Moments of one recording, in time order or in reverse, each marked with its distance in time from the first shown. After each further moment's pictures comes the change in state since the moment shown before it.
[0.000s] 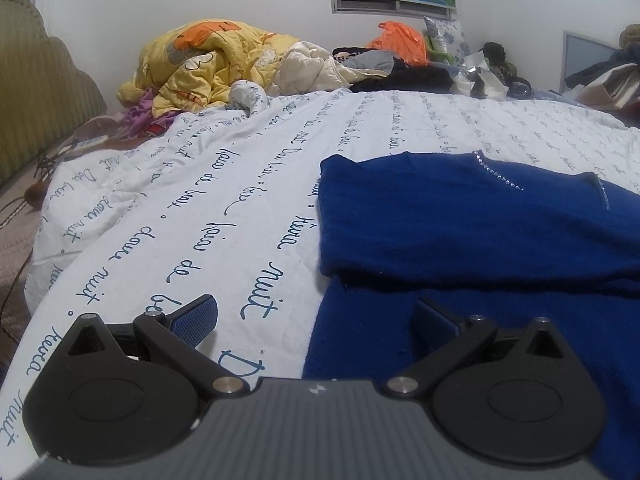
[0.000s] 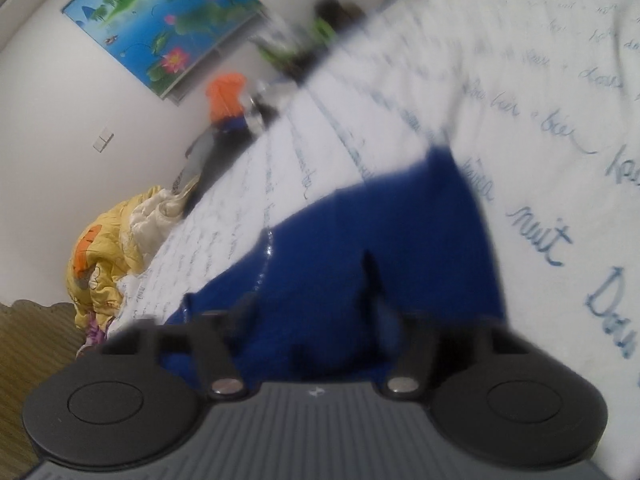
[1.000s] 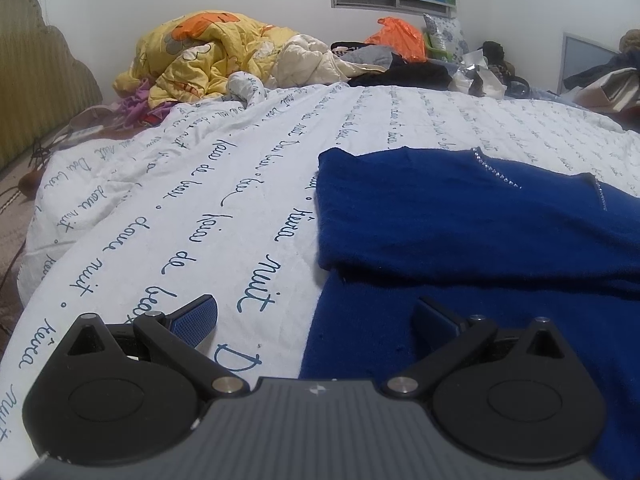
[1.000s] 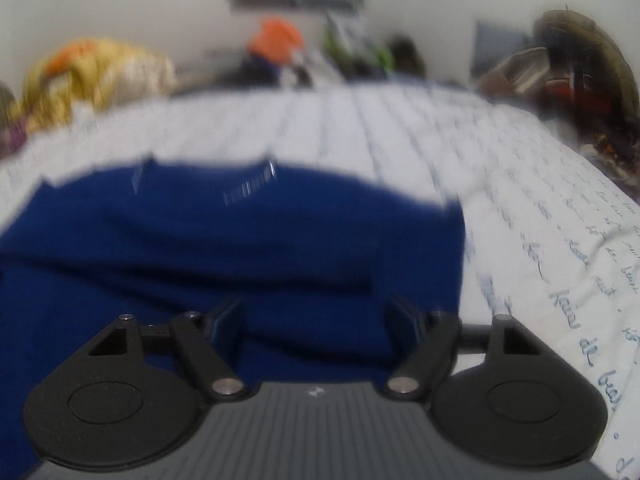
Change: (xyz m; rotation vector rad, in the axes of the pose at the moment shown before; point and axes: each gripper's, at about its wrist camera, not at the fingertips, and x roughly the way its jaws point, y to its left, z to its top) left arm 0.003 0.004 0.000 -0.021 0.021 -0.024; right arm -0.018 0.055 -0.073 -0.686 0.022 -0.330
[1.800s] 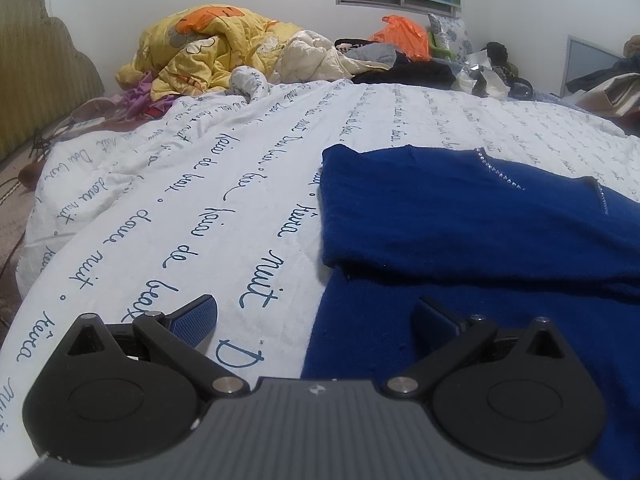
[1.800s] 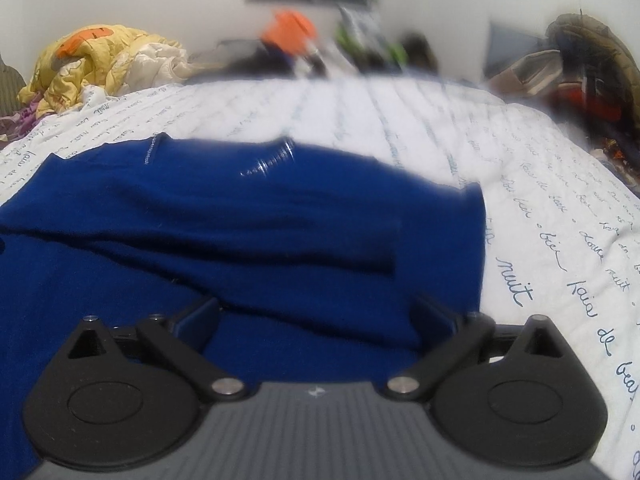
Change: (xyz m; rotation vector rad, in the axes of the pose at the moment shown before) left arm 0.000 0.003 -0.001 -0.020 0.012 -0.003; right arm 0.002 0.008 -0.006 -0.030 0.006 0.033
